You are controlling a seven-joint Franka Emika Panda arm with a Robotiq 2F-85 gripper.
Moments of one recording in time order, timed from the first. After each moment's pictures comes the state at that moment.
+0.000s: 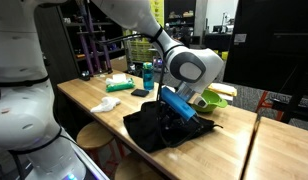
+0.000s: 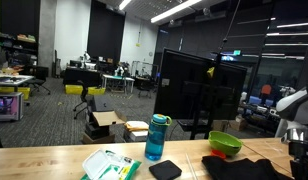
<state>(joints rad) -0.40 0.14 -0.28 -2.22 0.16 1.84 -0.72</state>
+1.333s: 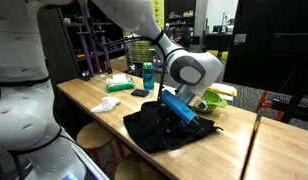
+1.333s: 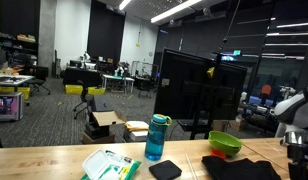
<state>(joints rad) -0.40 0.17 -0.28 -2.22 0.15 1.87 -0.72</state>
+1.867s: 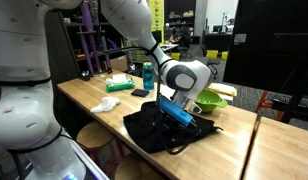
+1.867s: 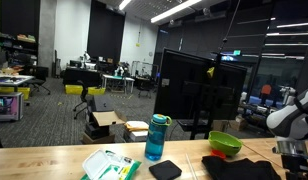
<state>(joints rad) -0.36 0.22 -0.26 -2.27 0.03 1.98 -0.67</state>
